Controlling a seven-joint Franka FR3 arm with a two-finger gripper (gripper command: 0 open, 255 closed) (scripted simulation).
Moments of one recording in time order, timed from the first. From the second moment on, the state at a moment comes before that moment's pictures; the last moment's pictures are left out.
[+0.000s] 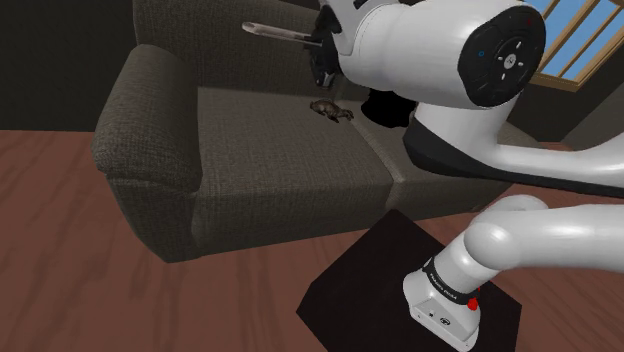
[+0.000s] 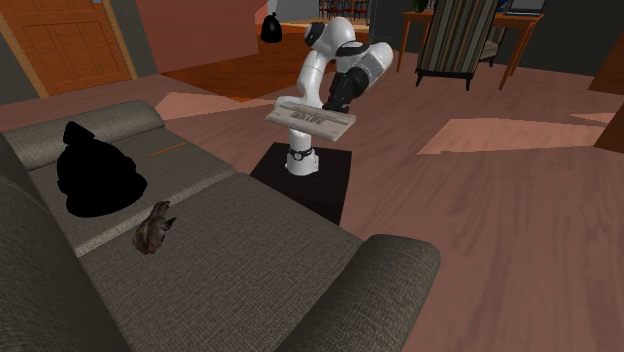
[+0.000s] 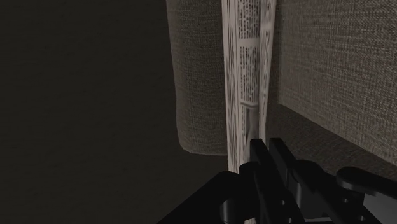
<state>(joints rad) -0.21 -0.79 0.76 -2.40 -0.85 2.46 -0.02</state>
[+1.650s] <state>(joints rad) -0.17 -1.11 -0.07 -2.82 -1.10 2.89 -0.46</state>
